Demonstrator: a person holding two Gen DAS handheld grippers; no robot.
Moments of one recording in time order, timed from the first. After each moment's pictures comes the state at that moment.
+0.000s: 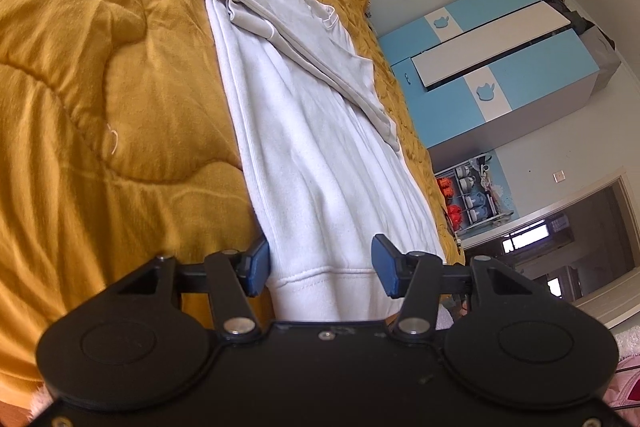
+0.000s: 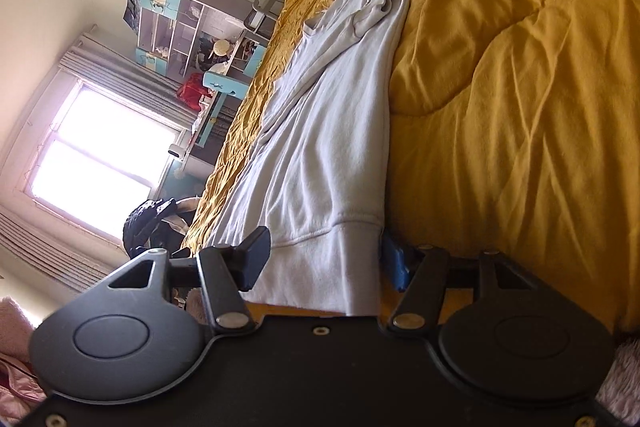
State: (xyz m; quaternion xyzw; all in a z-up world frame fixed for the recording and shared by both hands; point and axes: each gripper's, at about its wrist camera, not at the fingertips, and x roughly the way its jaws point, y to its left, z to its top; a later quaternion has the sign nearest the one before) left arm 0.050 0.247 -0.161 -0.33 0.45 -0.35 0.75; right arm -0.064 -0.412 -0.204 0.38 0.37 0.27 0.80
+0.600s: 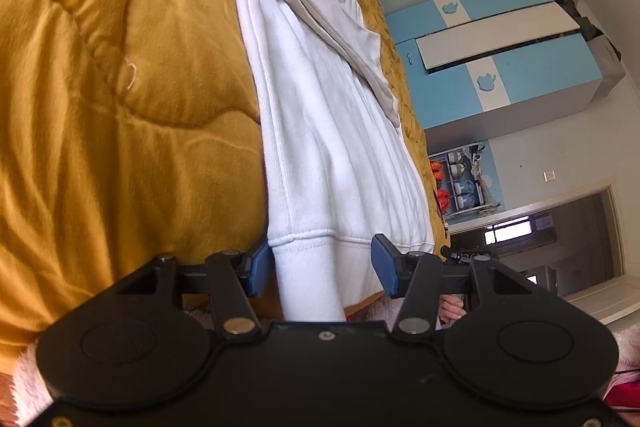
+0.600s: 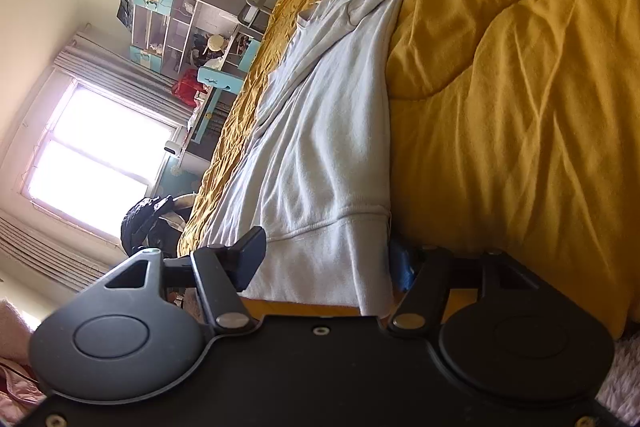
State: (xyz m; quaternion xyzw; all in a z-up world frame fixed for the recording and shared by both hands) left arm 0.049 0.253 -0.177 -0.37 0.49 -0.36 0.70; right arm -0.054 -0.408 -0.204 0.39 0.38 0.27 0.80
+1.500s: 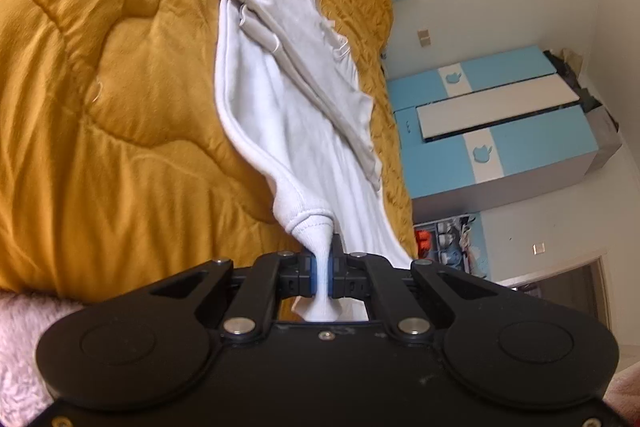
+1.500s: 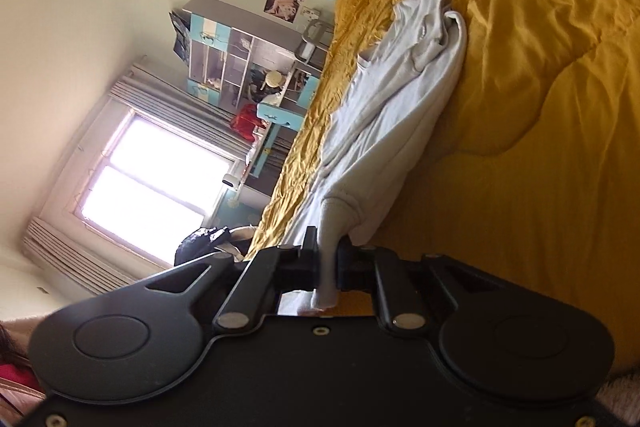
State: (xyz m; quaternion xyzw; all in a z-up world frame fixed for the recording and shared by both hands) left arm 0.028 0.249 -0.140 -0.45 0.43 -0.30 0.73; right arm -0.053 -0.413 -0.185 0.44 0.28 0.32 0.79
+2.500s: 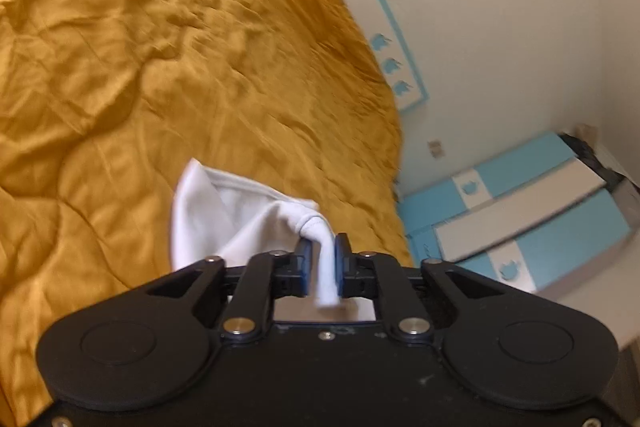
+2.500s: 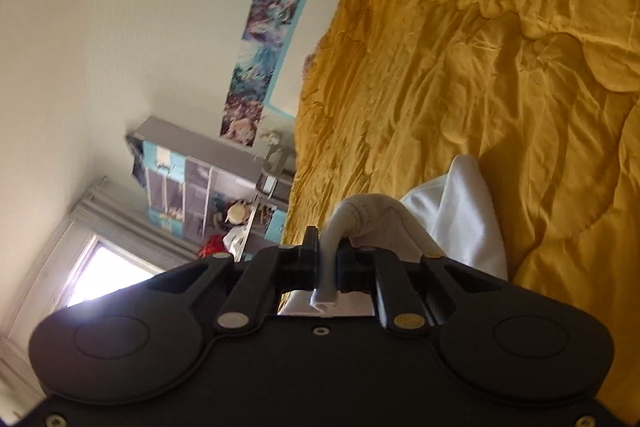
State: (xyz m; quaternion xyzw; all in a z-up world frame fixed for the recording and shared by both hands) left arm 0.389 0.232 -0.112 -0.44 0.32 -0.19 0.82; right arm 0.304 -0.443 -0.158 0.53 0.19 0.15 0.81
